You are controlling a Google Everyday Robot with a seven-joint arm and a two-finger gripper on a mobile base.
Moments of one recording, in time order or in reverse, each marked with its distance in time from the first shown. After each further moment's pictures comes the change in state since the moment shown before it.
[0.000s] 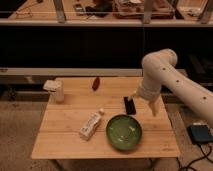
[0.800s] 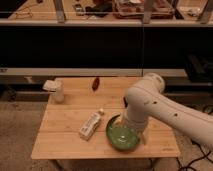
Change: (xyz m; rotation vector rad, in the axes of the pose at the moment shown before) arm -0.147 -0.029 -0.006 -0.017 0.065 -0.289
